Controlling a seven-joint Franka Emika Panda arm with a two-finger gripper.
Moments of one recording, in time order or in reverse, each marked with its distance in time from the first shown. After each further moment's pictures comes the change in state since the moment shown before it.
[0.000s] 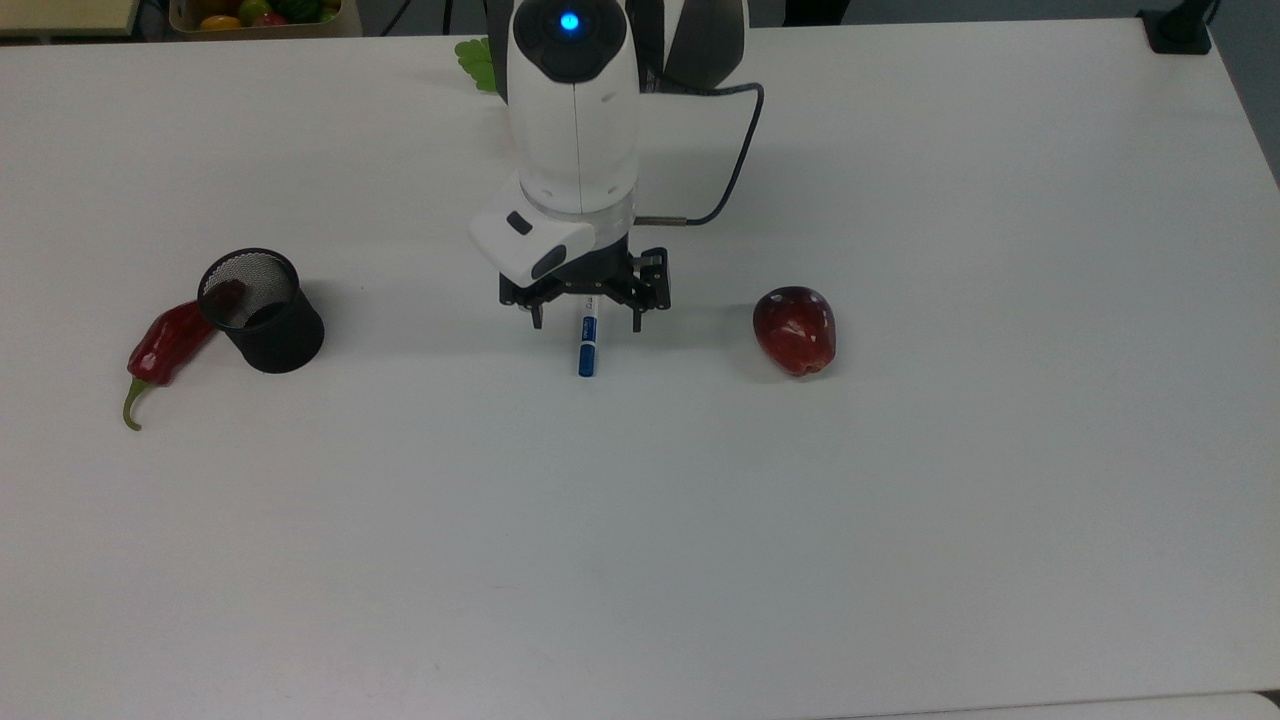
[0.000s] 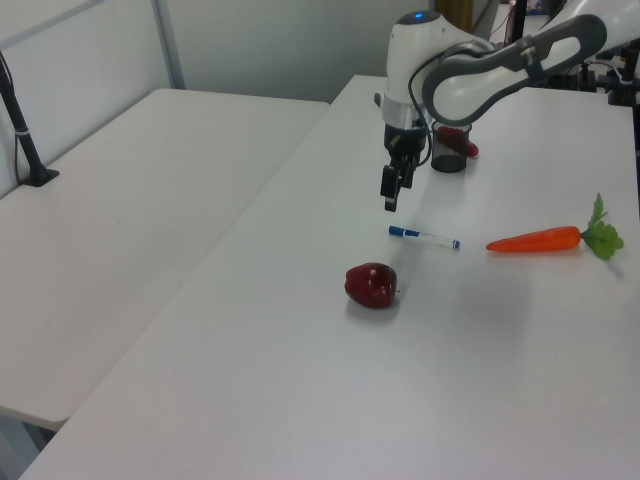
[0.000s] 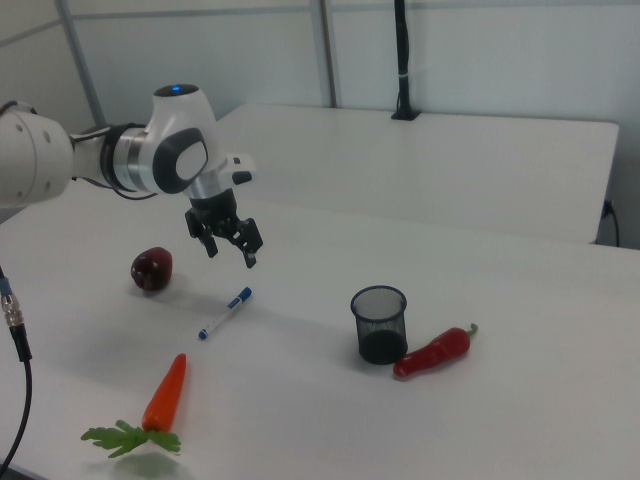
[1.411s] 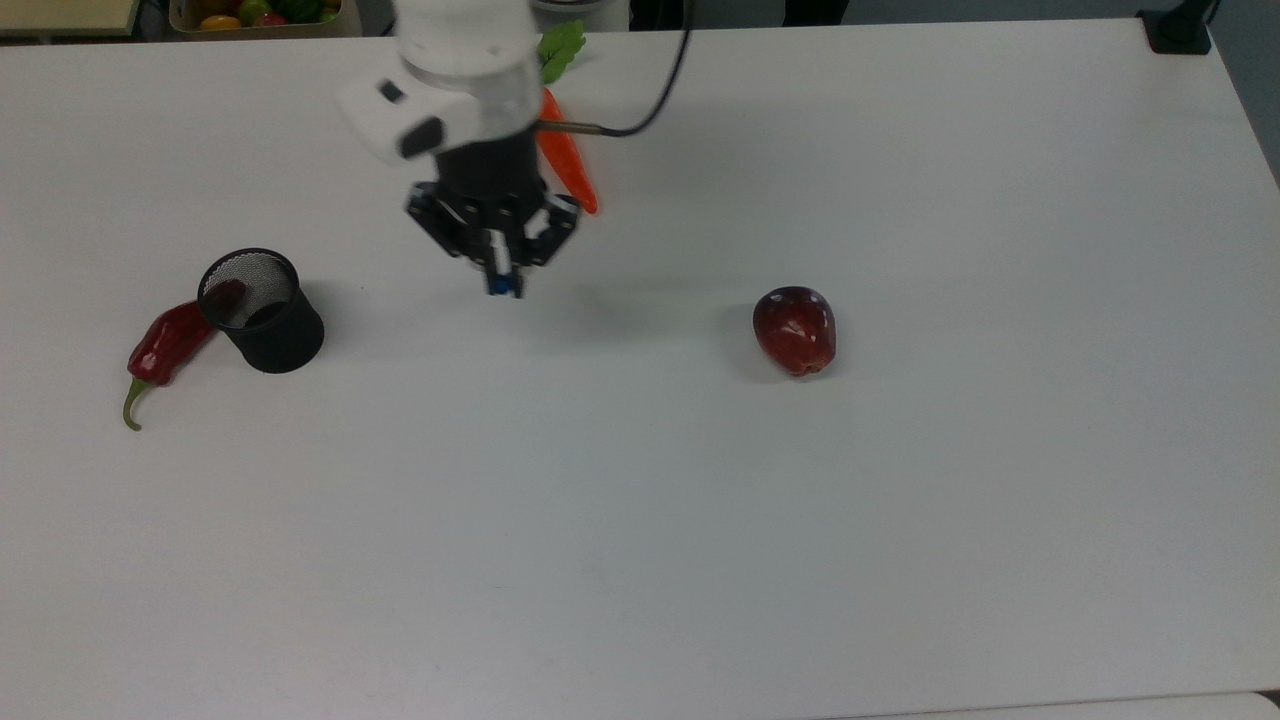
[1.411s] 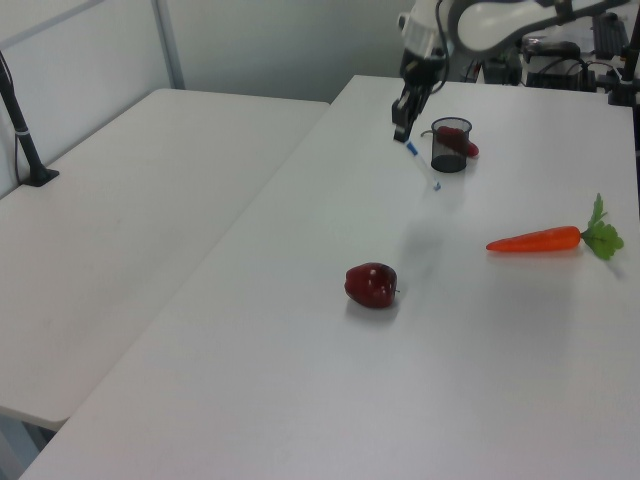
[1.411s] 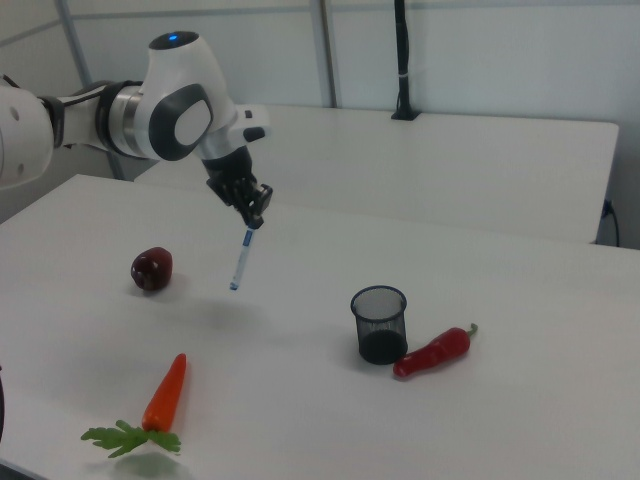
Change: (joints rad) arm -0.078 -0.134 0.001 -0.011 0.004 0.029 -0.001
